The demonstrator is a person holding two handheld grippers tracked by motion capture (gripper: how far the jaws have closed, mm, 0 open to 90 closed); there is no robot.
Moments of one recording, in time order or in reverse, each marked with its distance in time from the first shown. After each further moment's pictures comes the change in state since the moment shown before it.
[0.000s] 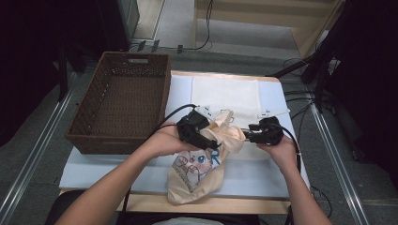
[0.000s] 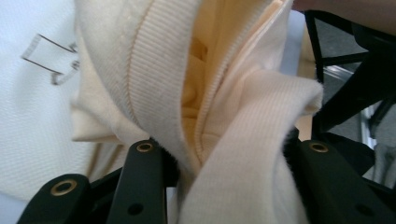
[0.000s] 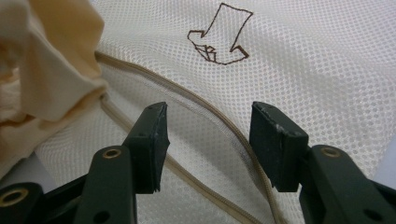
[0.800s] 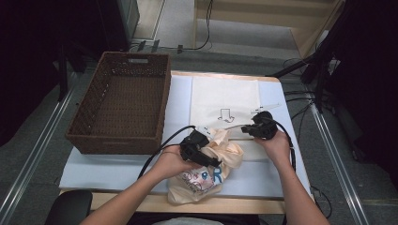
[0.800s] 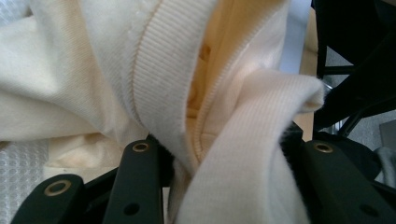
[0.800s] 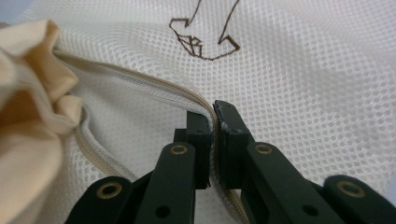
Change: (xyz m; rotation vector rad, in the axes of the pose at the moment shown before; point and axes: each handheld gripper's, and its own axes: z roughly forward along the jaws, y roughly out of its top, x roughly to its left) left arm 0.002 -0.045 0.055 -0.007 -0.051 -0.137; right arm -0.006 0.015 0.021 0.093 -0.039 0.037
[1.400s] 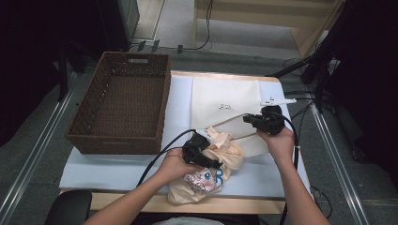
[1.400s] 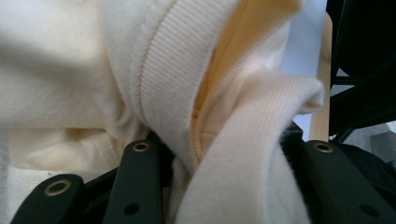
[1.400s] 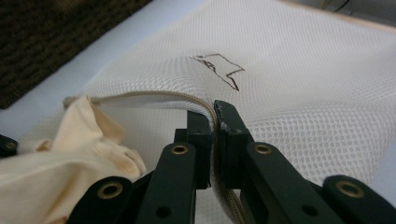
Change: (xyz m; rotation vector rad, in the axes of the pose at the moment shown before) left arm 0.013 -0.012 0.022 -0.019 -0.030 -0.059; right arm 0.013 0.018 -0.045 -0.237 0.031 0.020
